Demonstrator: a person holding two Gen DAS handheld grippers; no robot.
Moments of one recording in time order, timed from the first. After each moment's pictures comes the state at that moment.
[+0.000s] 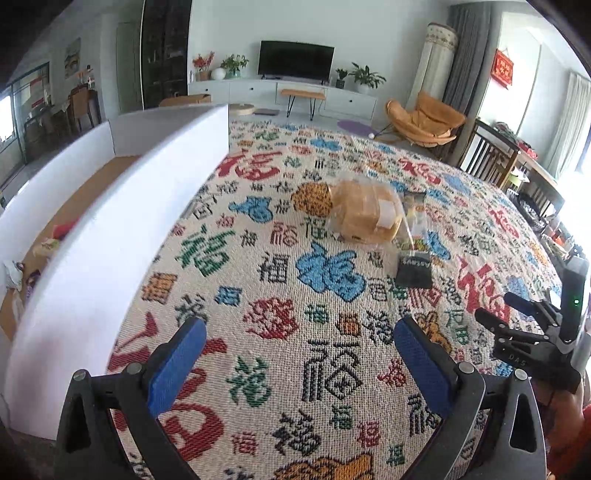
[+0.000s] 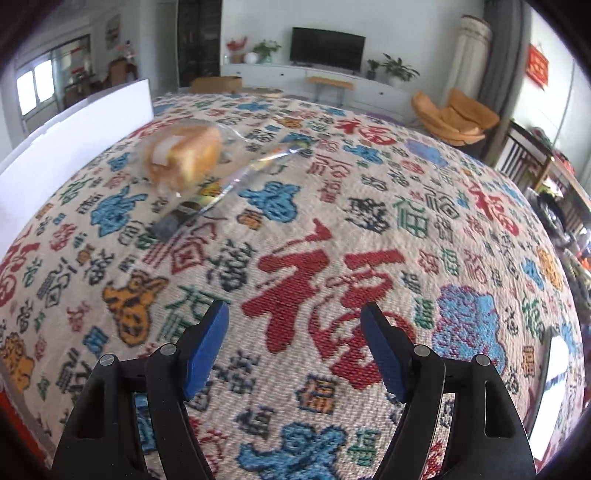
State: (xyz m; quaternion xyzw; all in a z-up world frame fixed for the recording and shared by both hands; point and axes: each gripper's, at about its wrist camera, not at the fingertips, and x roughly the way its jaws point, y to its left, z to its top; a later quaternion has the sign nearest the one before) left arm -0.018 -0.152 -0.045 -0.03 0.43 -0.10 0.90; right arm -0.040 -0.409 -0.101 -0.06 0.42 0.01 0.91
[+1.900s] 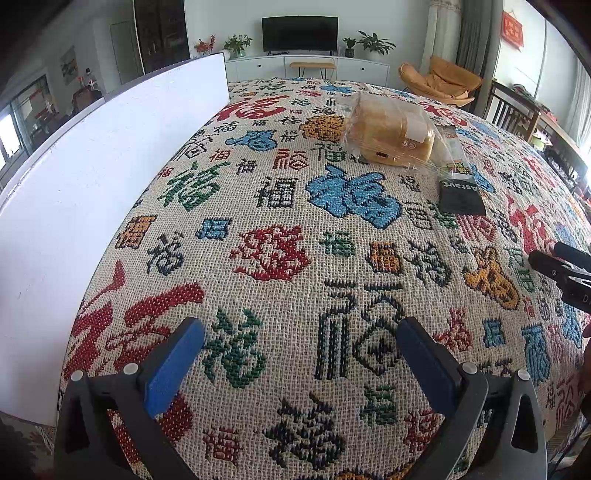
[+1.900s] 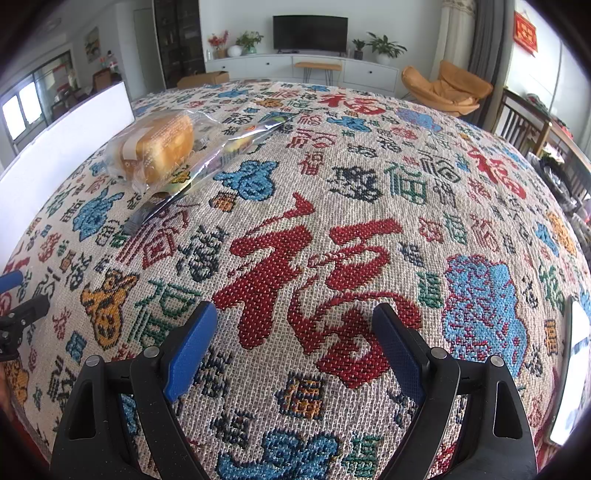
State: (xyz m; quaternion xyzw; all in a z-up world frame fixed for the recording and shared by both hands) left arm -0.026 -0.167 -0.113 0.03 0.47 -0.07 0.88; right arm -0.029 -0.425 -0.114 -0.01 0.44 0.01 0.90
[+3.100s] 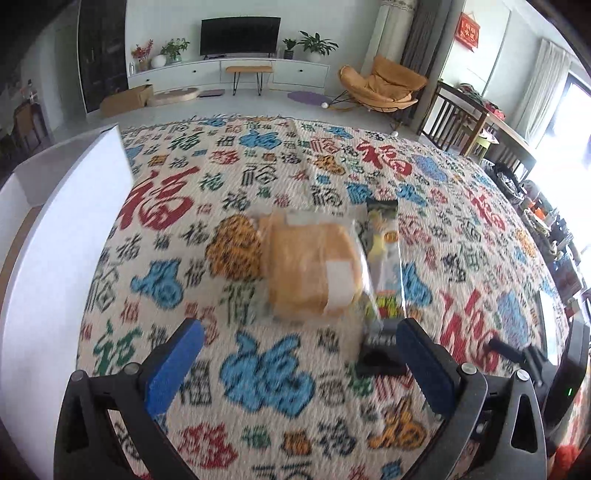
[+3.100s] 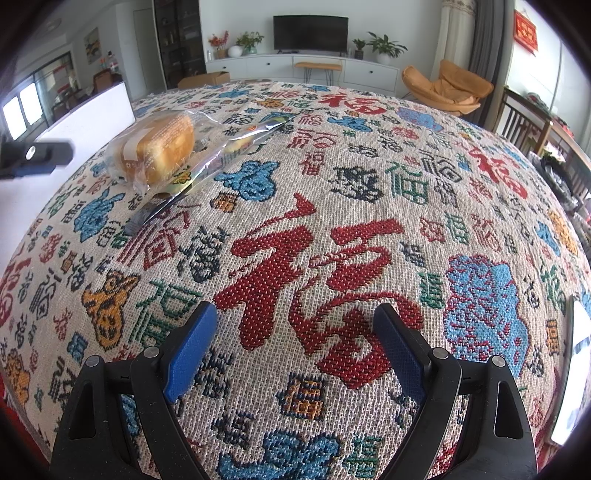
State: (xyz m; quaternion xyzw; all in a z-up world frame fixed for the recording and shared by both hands) left arm 0.114 -0.228 -0.032 0.01 0.48 -0.20 0.85; right arm -0.027 -0.424 -0.115 -0.01 0.44 0.01 0.90
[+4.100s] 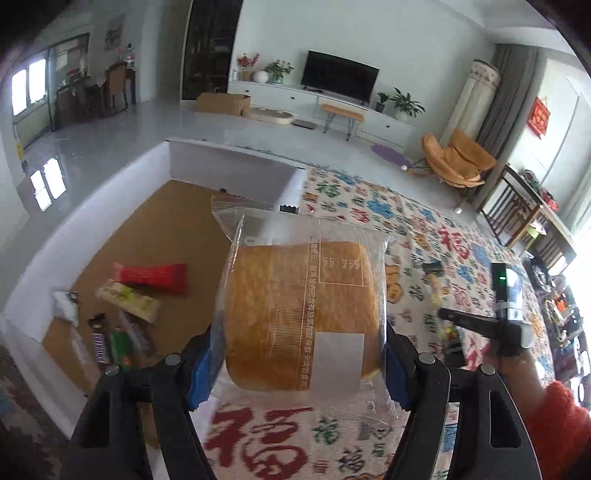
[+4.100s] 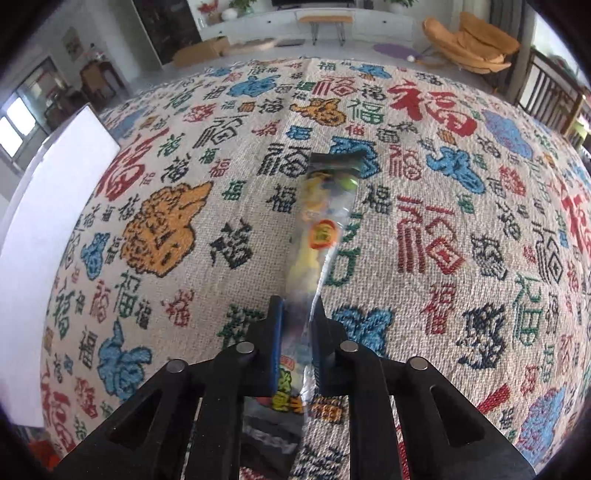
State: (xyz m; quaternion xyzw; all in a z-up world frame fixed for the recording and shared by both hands) left arm 0.026 -0.022 0.064 -0.09 0.42 -0.04 0.90; right arm 0.145 -0.363 -0.097 0.06 0.54 0.04 0.84
